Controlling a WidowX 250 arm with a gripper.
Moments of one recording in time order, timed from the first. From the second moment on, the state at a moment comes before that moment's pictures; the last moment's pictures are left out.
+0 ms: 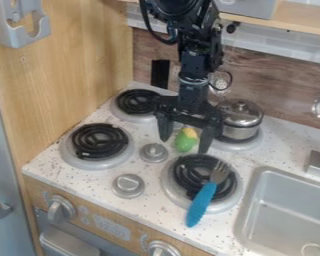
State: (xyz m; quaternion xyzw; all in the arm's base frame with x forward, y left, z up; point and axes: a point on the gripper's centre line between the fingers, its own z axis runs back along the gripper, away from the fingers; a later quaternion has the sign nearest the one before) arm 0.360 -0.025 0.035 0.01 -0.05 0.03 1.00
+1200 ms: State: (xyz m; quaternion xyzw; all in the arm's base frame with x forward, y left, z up) arm 0.335 -0.069 -0.039 -0.01 0.02 0.01 1.00
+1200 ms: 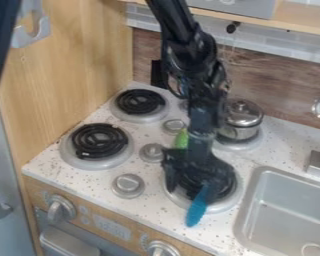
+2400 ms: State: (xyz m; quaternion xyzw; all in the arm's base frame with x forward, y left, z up) arm 0.336 -0.078 -0.054 0.03 0.06 0.02 1.00
